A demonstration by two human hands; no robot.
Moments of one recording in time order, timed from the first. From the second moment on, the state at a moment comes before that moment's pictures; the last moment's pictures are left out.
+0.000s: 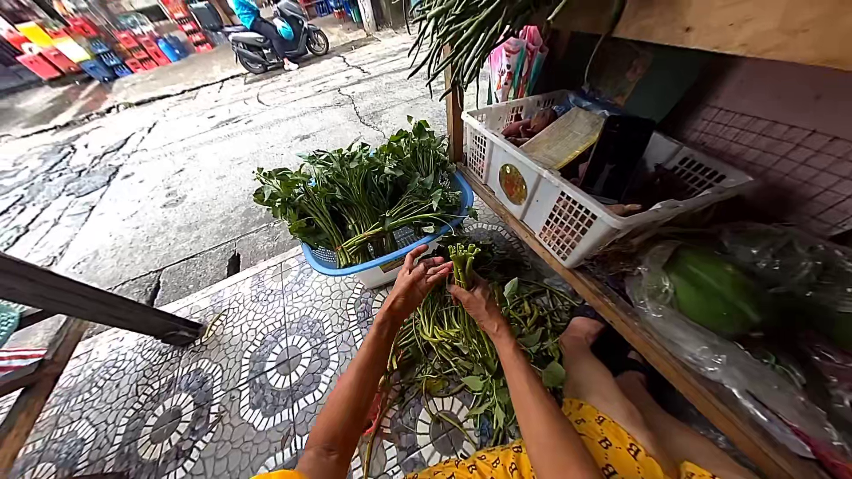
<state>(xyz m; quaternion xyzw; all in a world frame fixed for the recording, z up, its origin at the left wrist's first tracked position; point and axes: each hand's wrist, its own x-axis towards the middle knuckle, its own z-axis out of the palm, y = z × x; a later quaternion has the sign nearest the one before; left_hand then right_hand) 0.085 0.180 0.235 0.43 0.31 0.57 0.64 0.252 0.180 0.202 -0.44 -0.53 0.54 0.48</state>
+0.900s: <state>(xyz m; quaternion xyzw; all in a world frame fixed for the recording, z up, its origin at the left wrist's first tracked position) 0.078 0.177 0.227 0.45 0.35 0.49 0.66 0.252 0.175 0.190 -0.54 -0.62 0.44 0.36</state>
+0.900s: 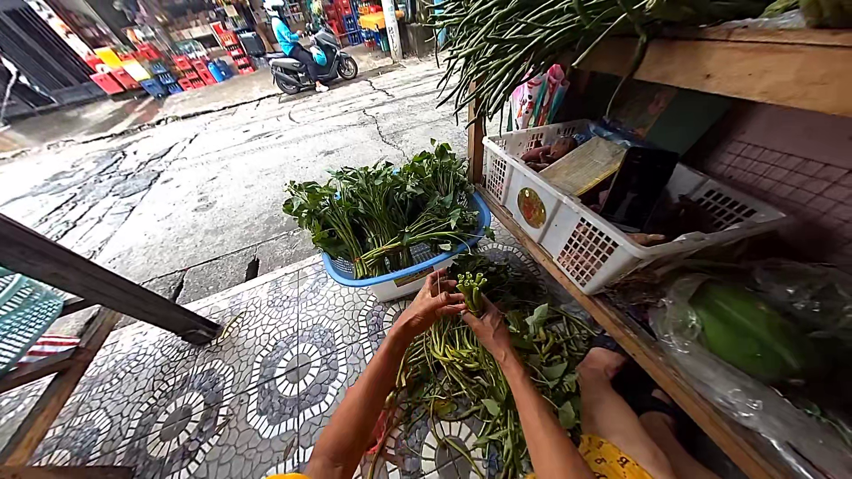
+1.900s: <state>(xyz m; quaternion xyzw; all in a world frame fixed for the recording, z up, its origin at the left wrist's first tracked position) 0.088 0.139 0.163 0.15 0.16 0.68 0.70 0.238 0.175 0.193 -0.60 -0.64 0.38 0.29</state>
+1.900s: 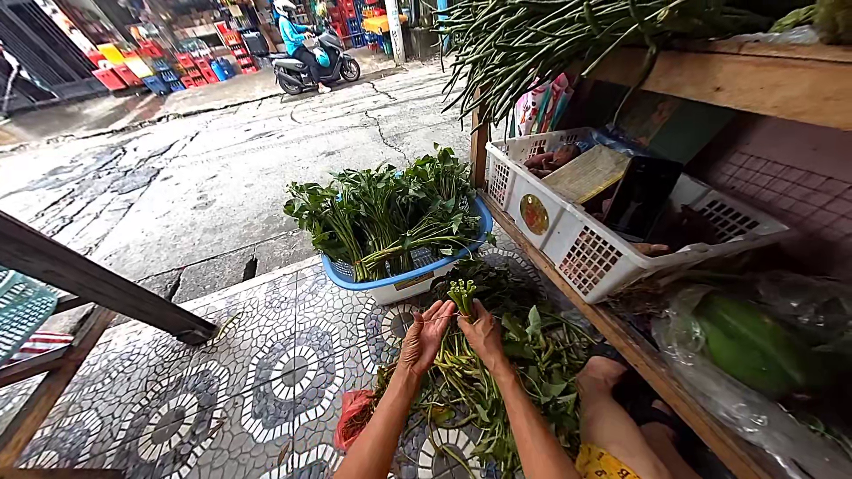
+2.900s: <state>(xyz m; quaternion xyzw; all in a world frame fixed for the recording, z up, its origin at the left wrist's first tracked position) 0.061 0.131 0.179 0.79 0.34 0.47 0.20 0.238 0.184 0.209 -0.65 -0.64 0.38 0.18</state>
